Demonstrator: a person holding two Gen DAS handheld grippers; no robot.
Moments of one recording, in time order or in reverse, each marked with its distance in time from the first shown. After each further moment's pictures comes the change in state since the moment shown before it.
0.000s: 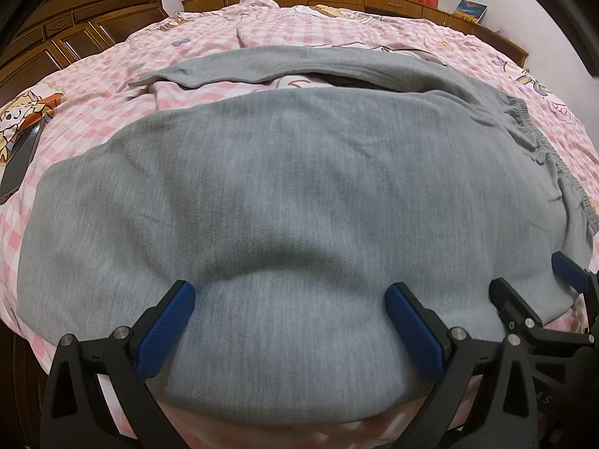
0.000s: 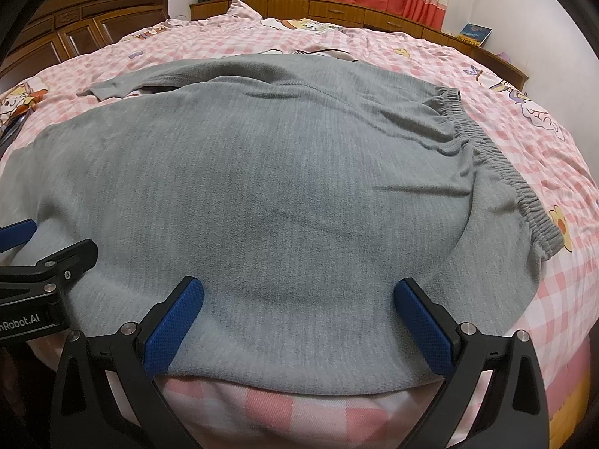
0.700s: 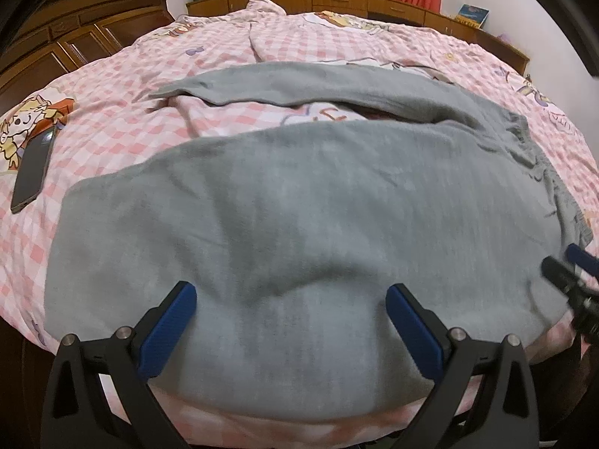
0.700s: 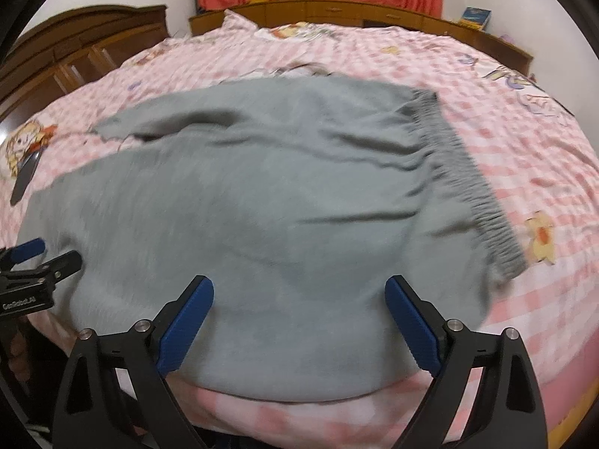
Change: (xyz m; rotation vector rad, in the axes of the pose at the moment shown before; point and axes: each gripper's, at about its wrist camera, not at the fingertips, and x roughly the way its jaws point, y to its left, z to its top) left arm -0.024 0.026 0.014 -0.009 -0.012 0.006; right arm -0.029 -0.060 0.024 0.071 -0.003 0.093
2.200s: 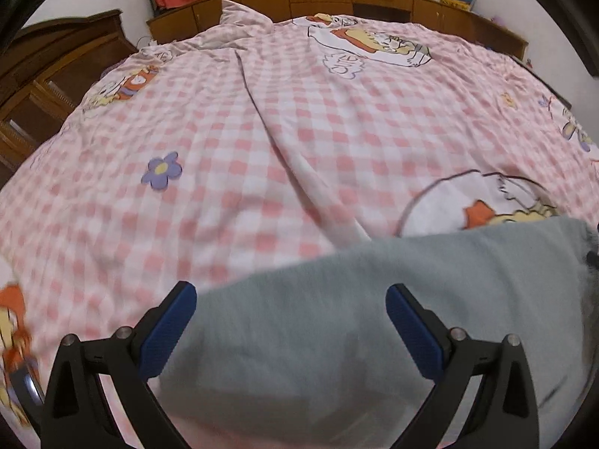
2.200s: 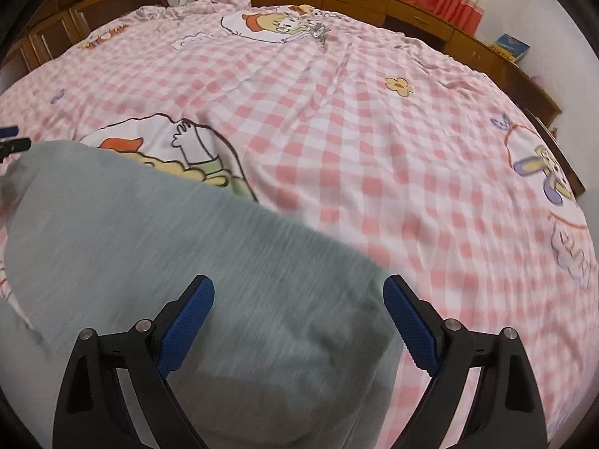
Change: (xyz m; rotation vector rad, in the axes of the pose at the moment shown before) left arm 0.149 0.079 0.297 0.179 0.034 -0.023; right arm 0.141 -0.083 0.221 -0.215 0.136 -0.077
